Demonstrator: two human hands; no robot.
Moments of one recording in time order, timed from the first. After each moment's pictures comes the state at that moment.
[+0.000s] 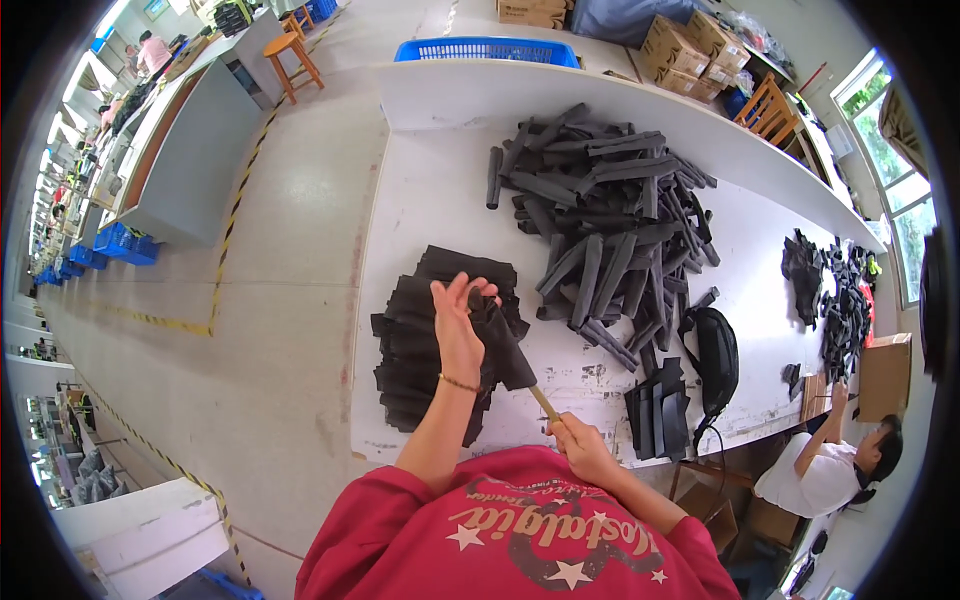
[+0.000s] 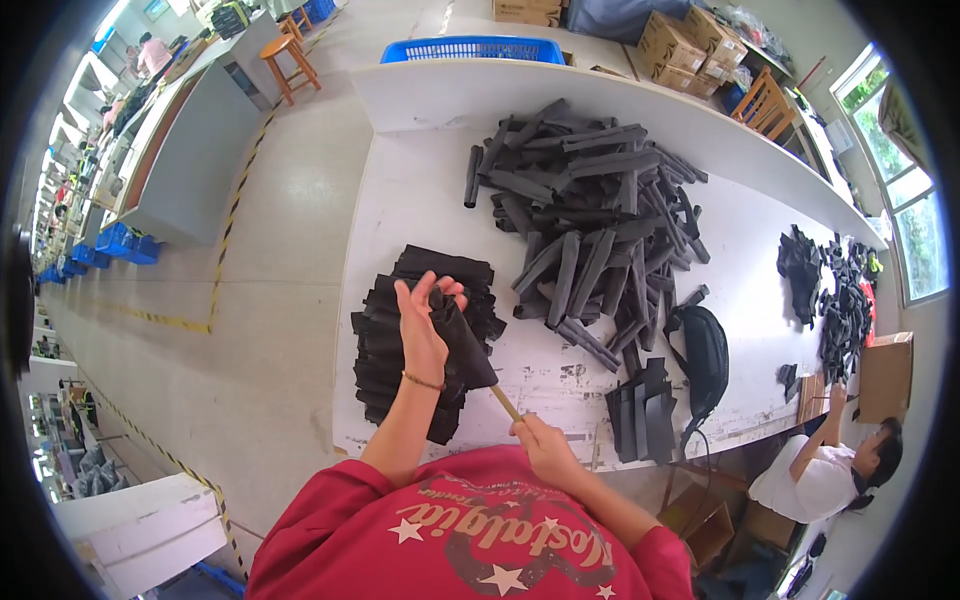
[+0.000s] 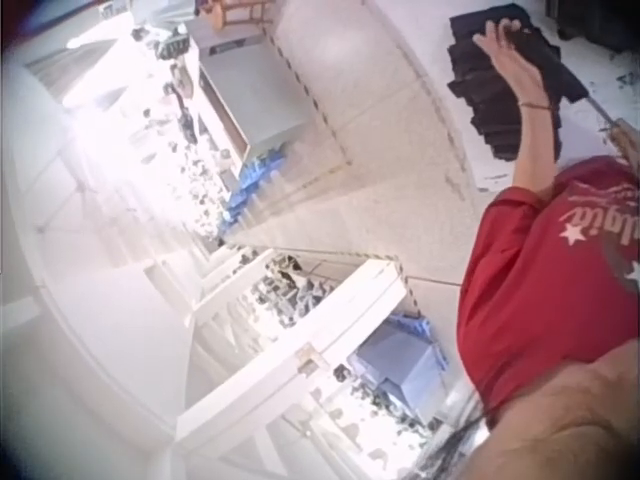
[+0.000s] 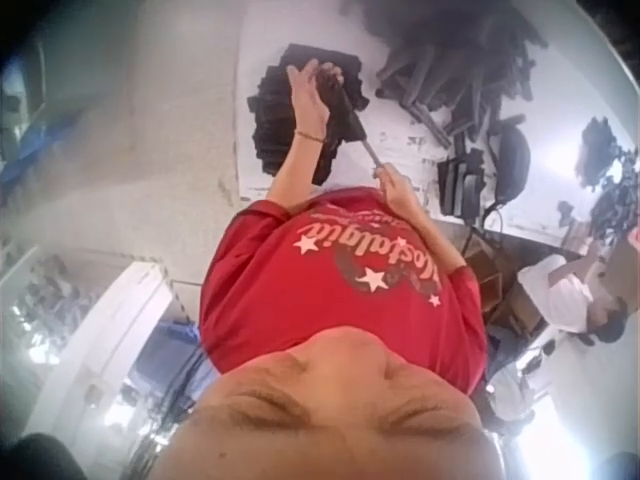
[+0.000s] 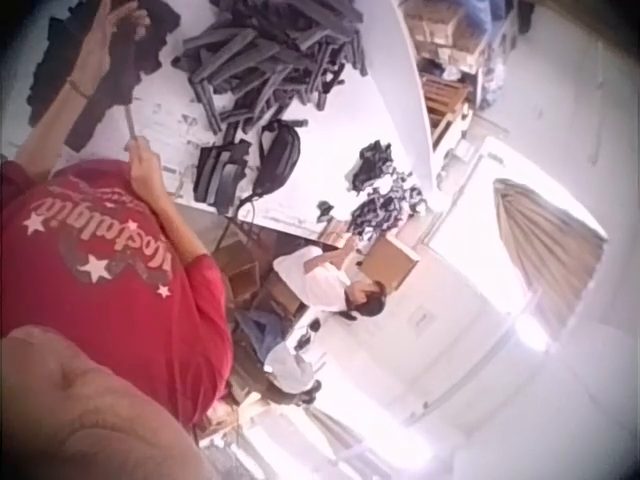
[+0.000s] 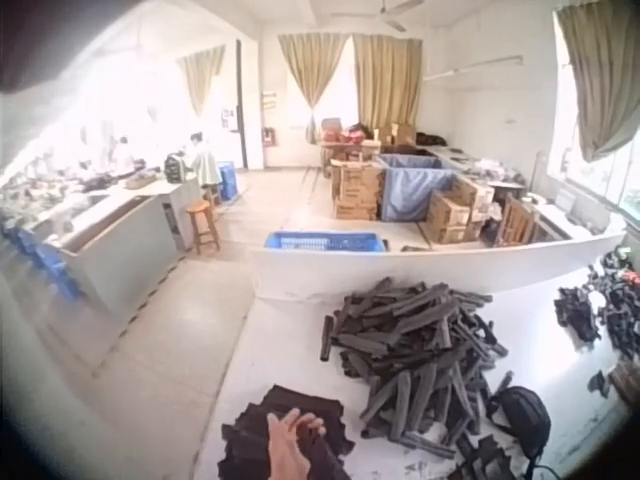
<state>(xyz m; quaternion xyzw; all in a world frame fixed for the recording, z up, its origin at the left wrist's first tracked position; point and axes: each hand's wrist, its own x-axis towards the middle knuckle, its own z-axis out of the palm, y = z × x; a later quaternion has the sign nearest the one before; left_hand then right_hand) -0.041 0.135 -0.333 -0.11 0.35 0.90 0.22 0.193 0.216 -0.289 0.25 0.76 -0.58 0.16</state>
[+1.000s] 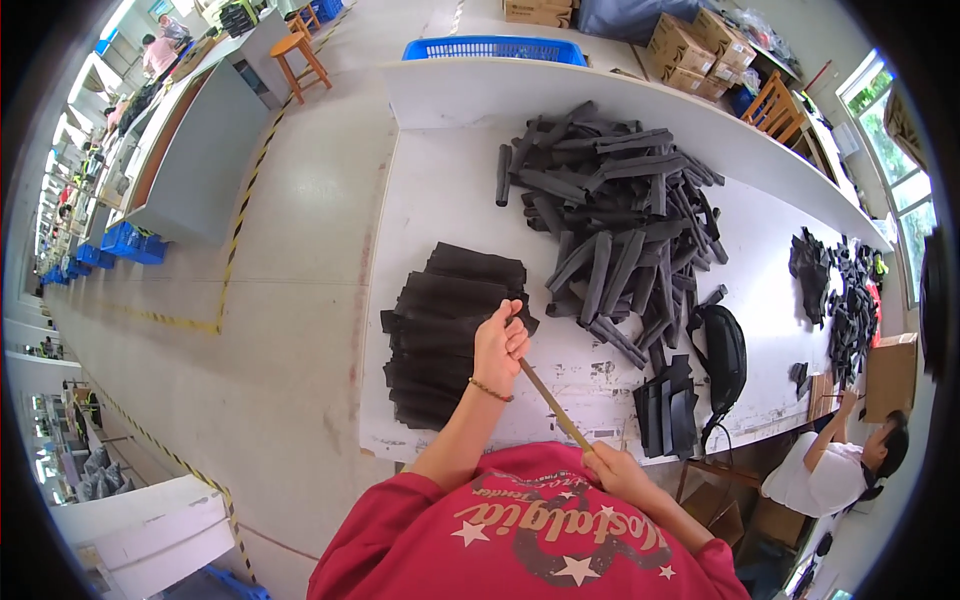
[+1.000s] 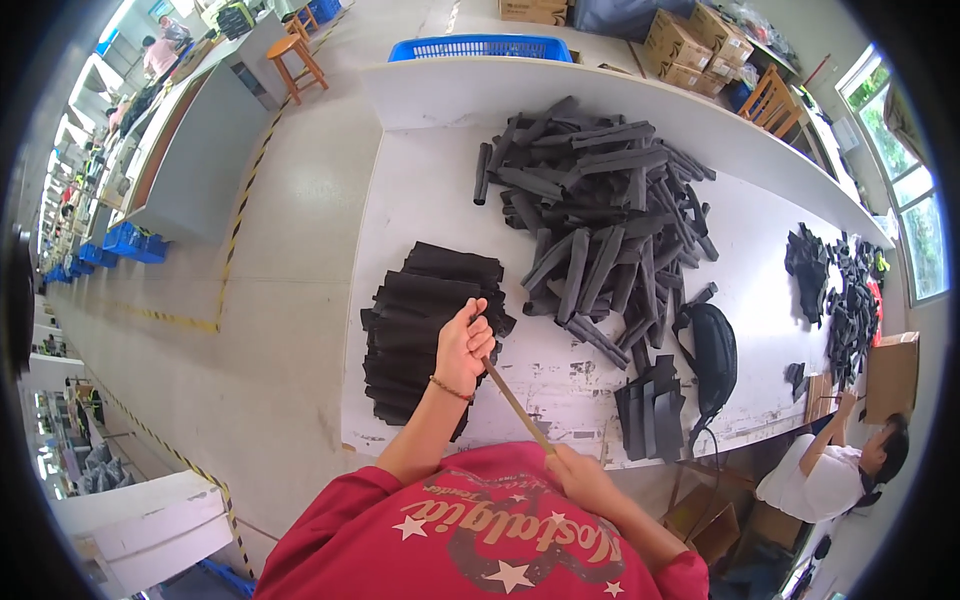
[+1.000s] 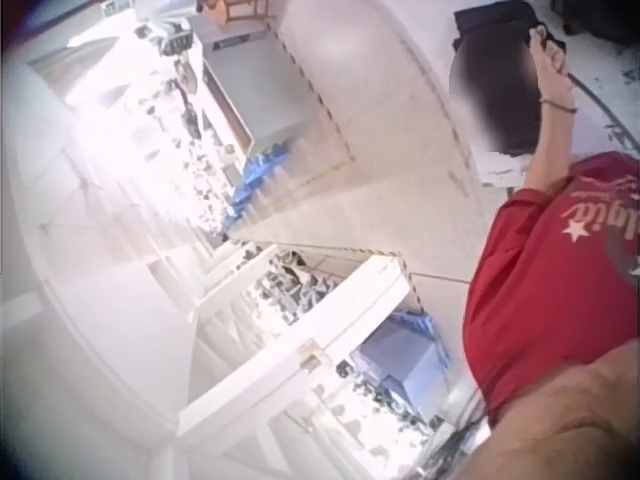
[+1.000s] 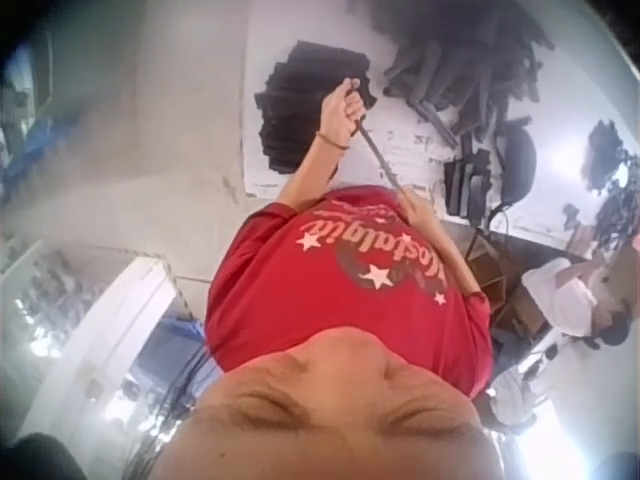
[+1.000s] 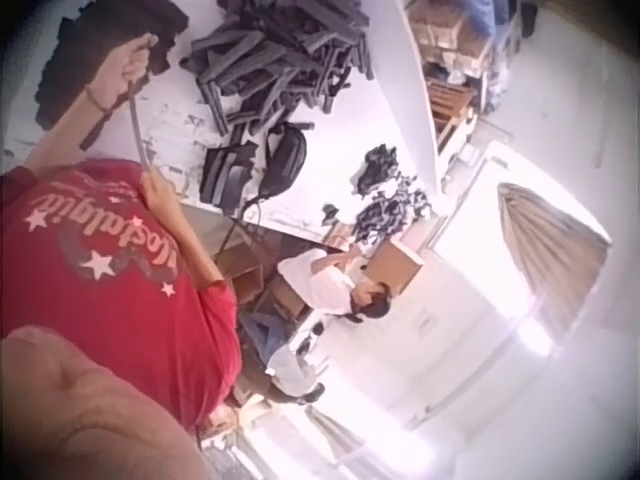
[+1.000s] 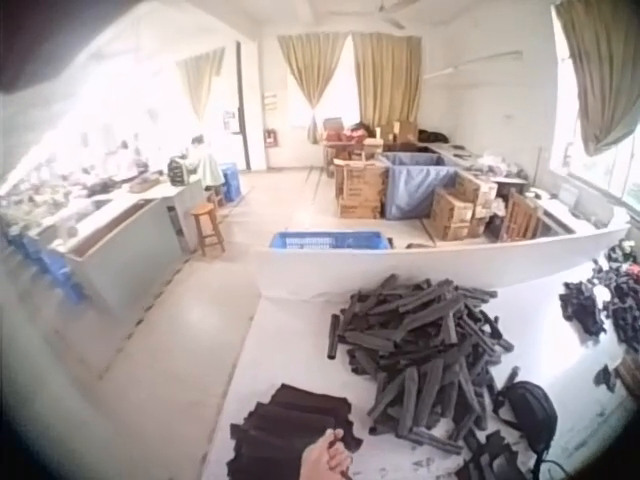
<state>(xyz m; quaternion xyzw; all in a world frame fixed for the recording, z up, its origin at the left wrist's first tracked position) -0.008 0.143 -0.353 -0.23 0.29 0.82 0.43 0.247 0.228 -0.260 0.26 0.77 -0.53 0.24</state>
